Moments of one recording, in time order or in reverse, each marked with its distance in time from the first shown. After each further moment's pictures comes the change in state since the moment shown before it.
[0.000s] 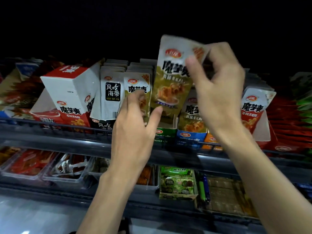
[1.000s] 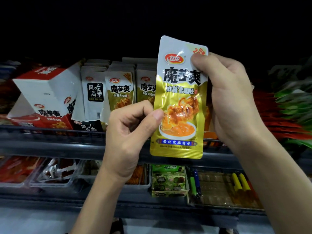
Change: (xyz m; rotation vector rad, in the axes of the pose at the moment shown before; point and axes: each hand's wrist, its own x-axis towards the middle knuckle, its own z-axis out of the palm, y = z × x) left_hand -0.015 0.025 0.005 -0.822 -0.284 0.193; right_hand -0.012 -0.018 -0.050 0.607 -0.184 0.446
